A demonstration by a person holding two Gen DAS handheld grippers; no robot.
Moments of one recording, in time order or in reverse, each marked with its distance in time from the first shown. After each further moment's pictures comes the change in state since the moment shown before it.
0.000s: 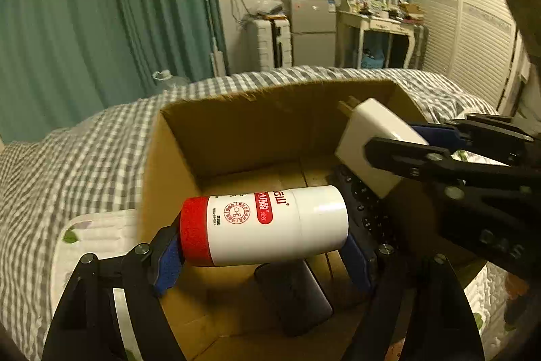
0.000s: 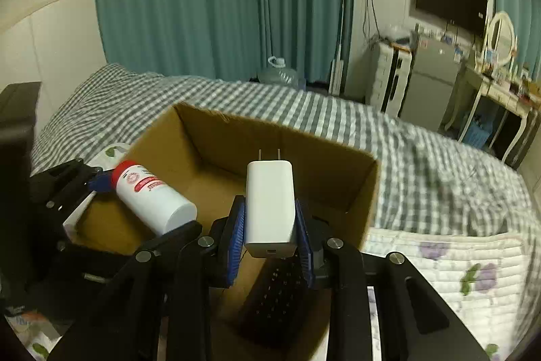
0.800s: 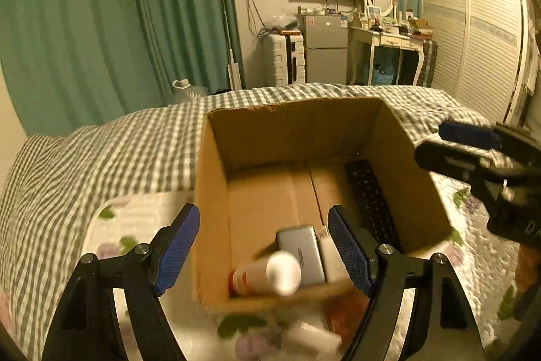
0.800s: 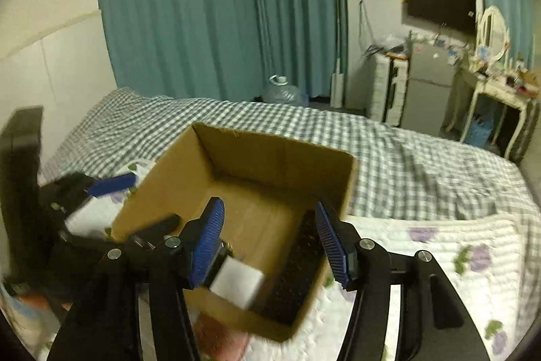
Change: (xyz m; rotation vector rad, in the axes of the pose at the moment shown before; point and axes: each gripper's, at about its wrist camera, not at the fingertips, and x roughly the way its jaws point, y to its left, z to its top) left arm -0.079 0.005 -0.024 -0.045 -0.076 0.059; right arm -0.072 -0.002 -0.024 0.034 -0.099 0.013
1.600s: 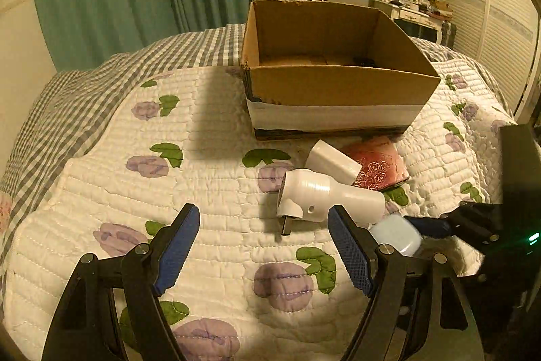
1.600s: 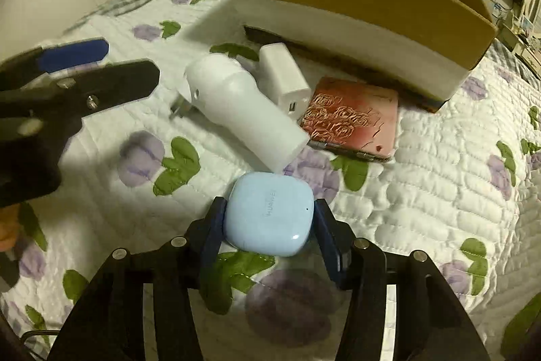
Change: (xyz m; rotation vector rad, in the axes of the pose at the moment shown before) left arm -0.054 0.010 -0.135 -0.069 0.150 0.072; right arm 0.014 0.105 -0.182 -0.100 0.399 0.098
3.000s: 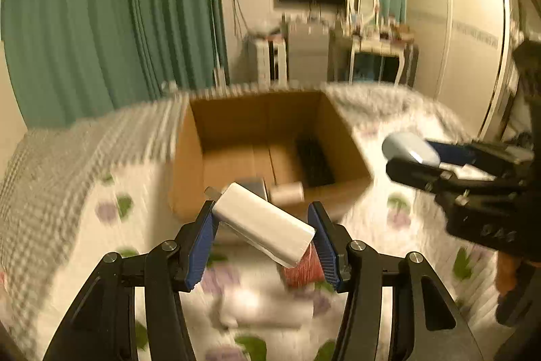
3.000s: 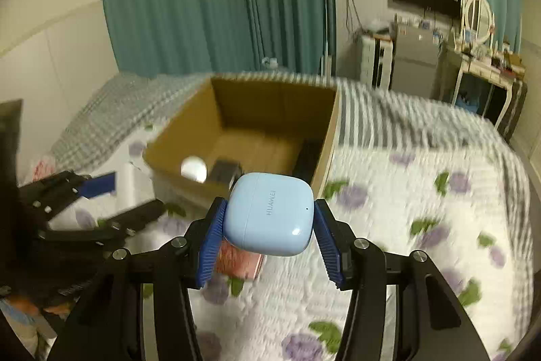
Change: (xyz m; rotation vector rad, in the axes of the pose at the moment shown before) left arm -0.054 -0.043 0.100 0.078 -0.196 -0.133; right arm -0.139 -0.086 0.071 0.151 -0.350 -0.117
